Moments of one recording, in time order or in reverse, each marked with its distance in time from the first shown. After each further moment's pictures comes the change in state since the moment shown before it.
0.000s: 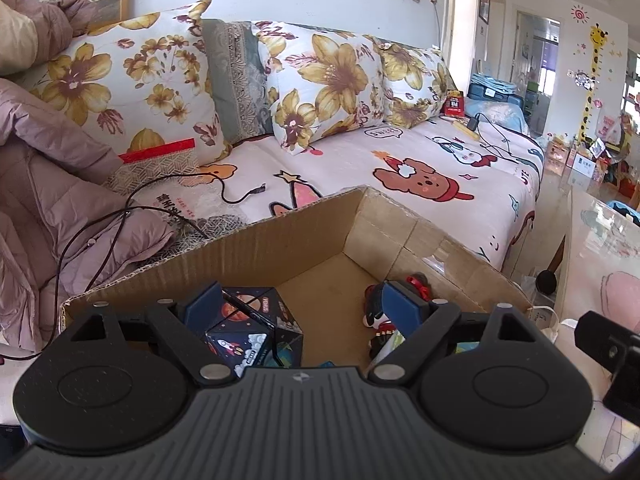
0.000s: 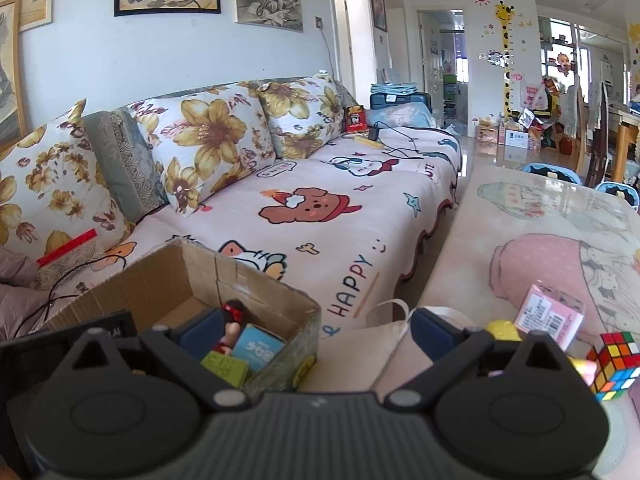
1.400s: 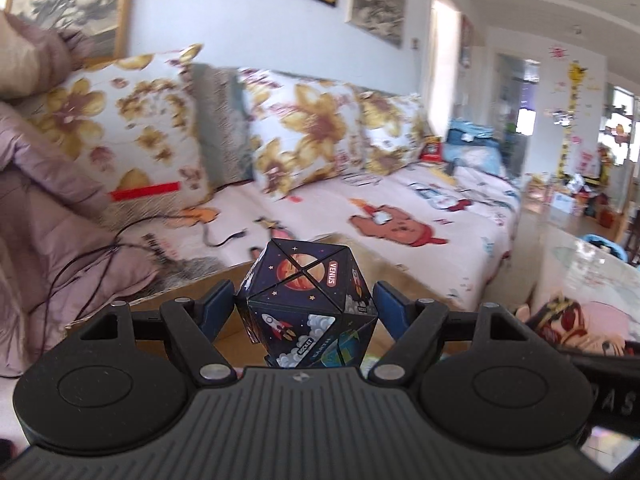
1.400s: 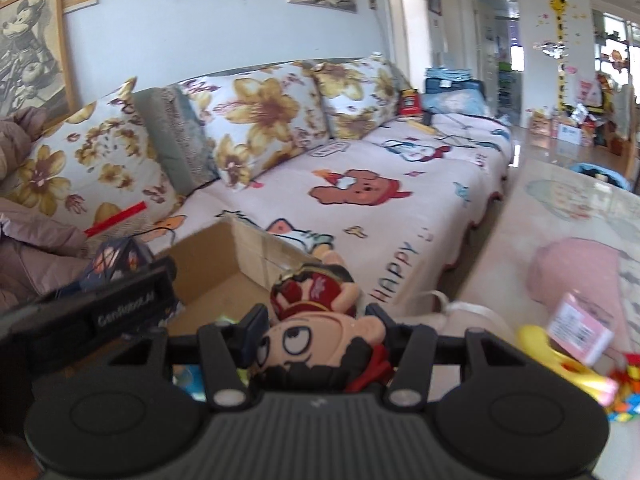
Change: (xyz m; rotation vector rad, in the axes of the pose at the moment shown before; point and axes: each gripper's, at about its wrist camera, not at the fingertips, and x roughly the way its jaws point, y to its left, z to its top) left arm -0.021 -0.004 0.000 -0.045 -0.134 -0.036; right arm 0.017 0.010 0.019 -0.079 0.088 0.214
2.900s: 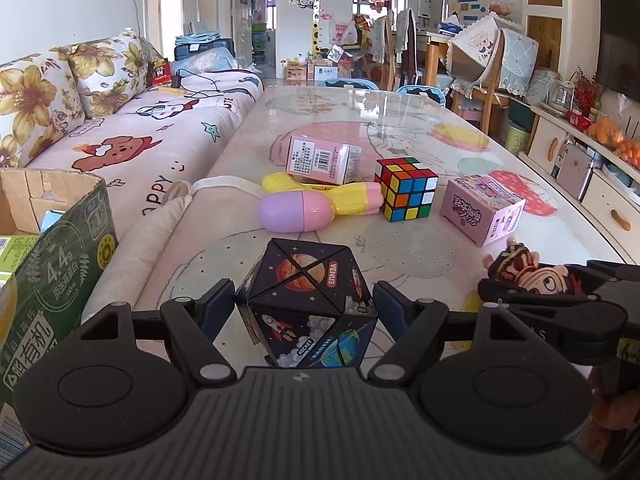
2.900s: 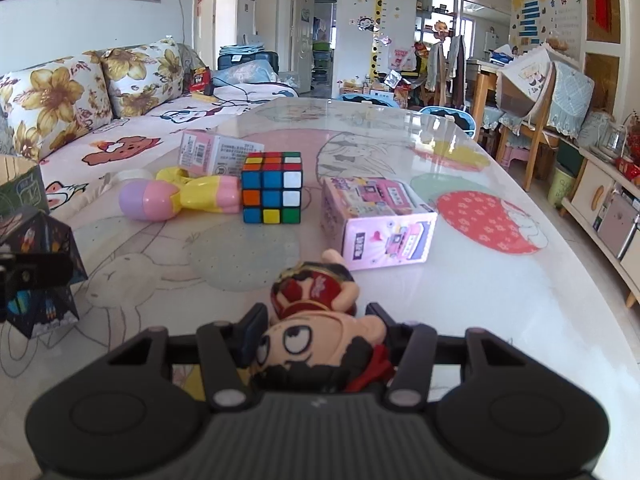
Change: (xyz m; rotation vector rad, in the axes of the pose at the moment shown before) left arm -0.059 -0.130 -0.104 0.500 0.201 -0.665; right arm -0.147 -0.182 -0.188 0.190 0.013 -0.590
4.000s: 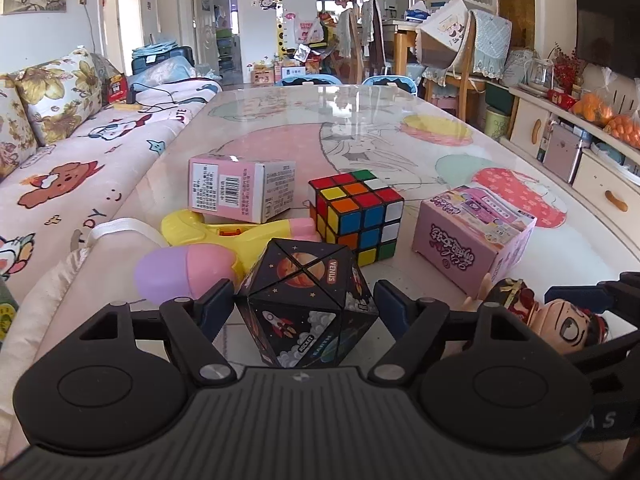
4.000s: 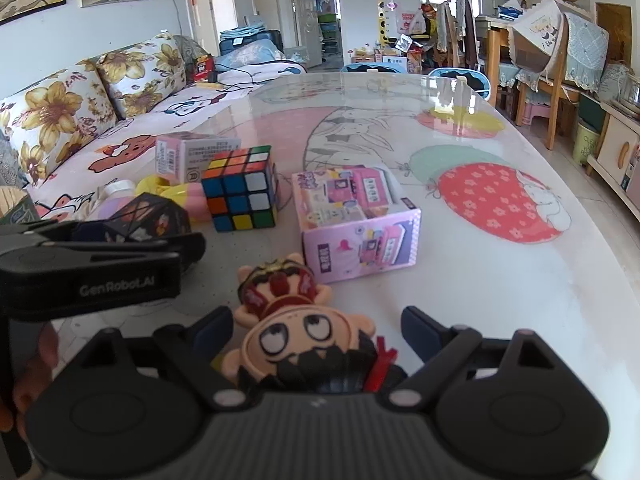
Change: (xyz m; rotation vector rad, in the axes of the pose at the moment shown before) left arm 0.066 -0.028 0.025 0.095 -0.009 -0.050; right arm 0.032 -0.047 0.023 0.087 0.093 0.123
